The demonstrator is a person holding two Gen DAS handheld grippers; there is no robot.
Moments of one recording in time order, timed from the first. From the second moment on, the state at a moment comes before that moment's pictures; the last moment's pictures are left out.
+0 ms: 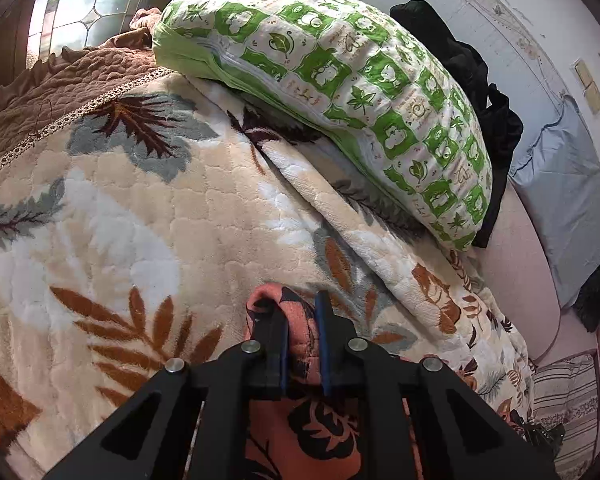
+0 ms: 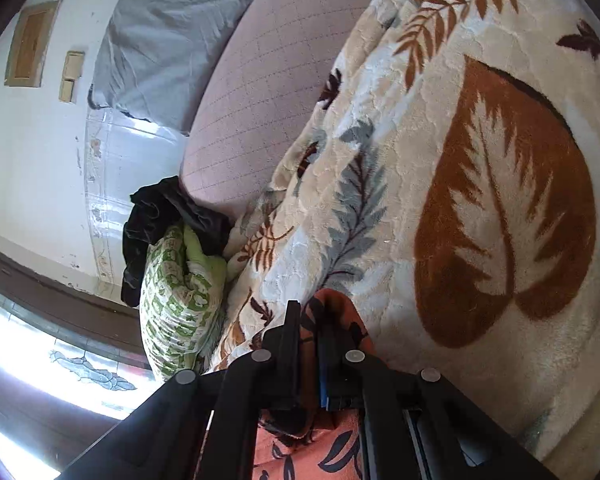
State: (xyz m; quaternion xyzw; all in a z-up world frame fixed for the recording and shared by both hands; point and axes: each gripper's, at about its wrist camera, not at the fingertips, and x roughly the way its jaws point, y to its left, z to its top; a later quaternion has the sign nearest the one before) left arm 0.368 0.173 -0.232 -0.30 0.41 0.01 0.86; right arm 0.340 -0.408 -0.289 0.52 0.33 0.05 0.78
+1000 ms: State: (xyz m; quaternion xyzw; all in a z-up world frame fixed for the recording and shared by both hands) left arm 0.245 0.122 -0.213 -0.19 0.46 0.10 0.86; right arm 0.314 -0.200 -0.242 0.16 0.53 0.18 0.81
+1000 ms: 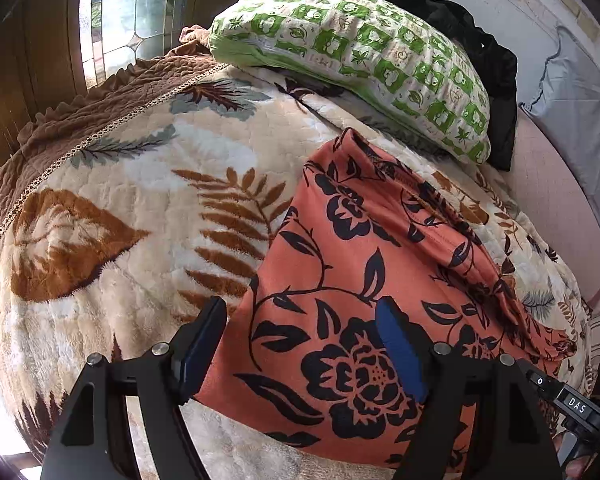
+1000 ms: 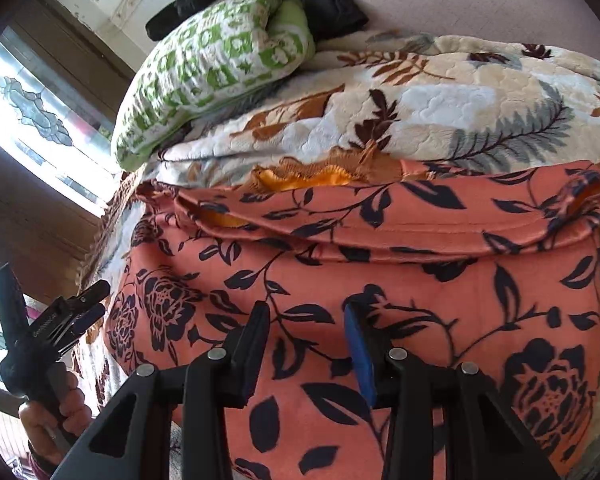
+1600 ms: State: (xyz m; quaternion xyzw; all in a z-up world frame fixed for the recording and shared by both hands) left arm 0.270 0.142 -0.231 -0.16 0.48 0.10 0.86; right arm 0.420 -0.186 -0.214 0.16 0.47 0.06 0.87
